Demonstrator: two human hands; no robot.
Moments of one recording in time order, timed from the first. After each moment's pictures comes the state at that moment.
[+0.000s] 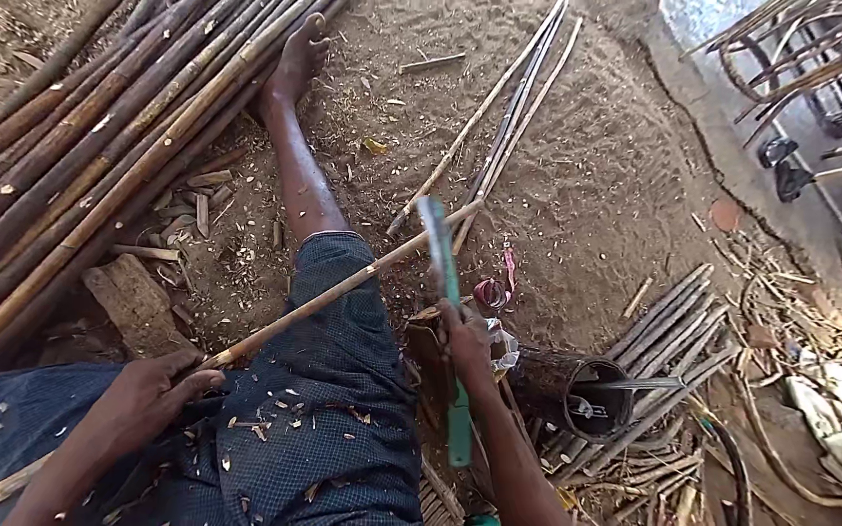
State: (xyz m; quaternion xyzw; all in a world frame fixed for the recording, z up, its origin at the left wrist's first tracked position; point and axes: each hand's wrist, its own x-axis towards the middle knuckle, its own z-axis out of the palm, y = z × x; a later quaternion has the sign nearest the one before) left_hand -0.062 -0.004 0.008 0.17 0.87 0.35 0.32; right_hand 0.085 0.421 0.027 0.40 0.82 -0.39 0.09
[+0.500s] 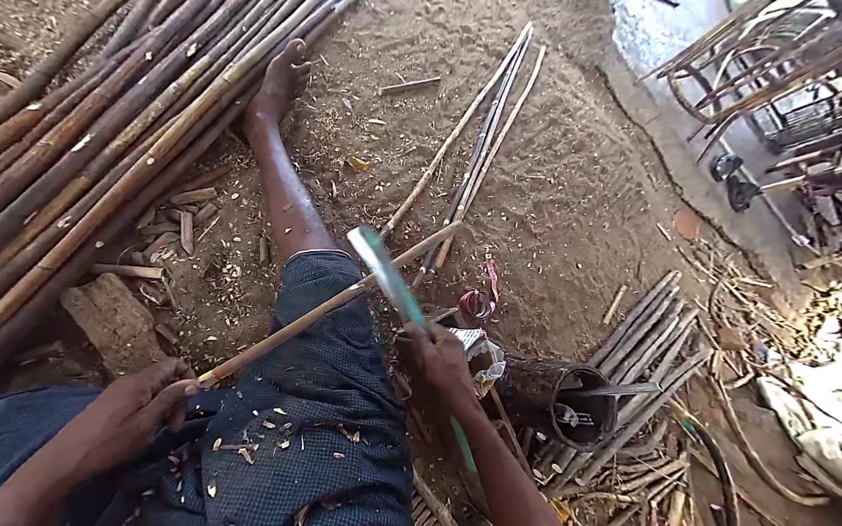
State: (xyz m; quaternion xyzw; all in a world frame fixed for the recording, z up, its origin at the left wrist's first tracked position) left_hand -0.080 -0.001 0.009 0.16 0.79 0.42 0.41; right_hand 0.073 0.421 0.024 0.38 0.82 -0.41 0.12
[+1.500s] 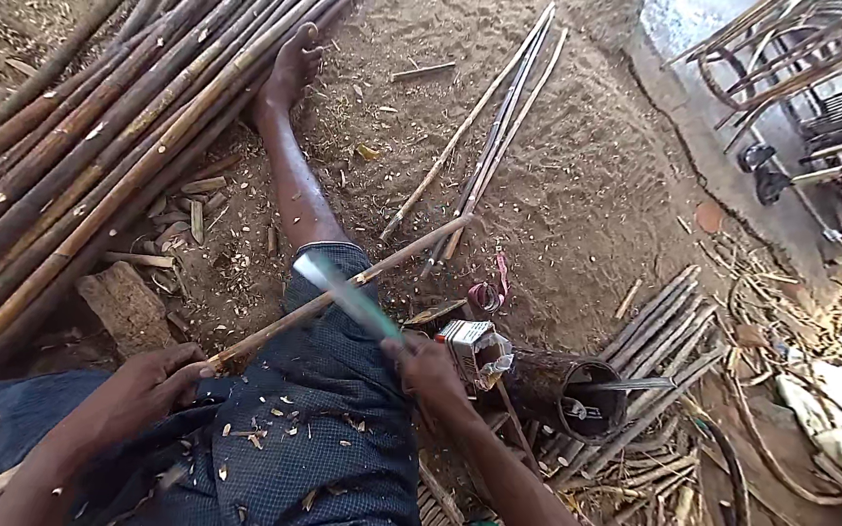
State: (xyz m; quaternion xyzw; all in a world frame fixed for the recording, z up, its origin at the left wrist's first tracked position) left_hand -0.092 -0.003 -0.003 0.20 0.80 0.41 0.39; right_hand 0.071 0.390 0.039 0.31 0.86 -0.35 0.19
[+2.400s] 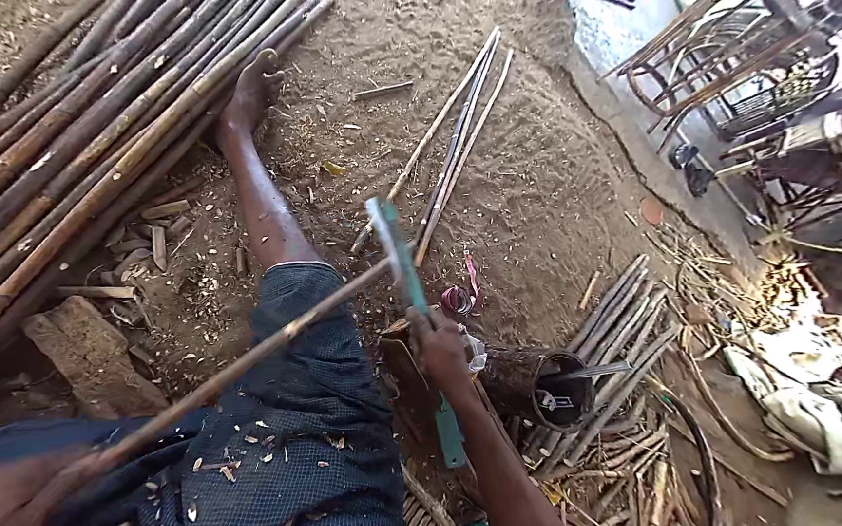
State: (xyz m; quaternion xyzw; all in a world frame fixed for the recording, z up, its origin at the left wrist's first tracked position) left_hand -0.083 -0.040 0.070 0.22 0.82 0.22 0.47; right_hand 0.070 0.431 0.052 0.39 0.81 -0.43 0.07
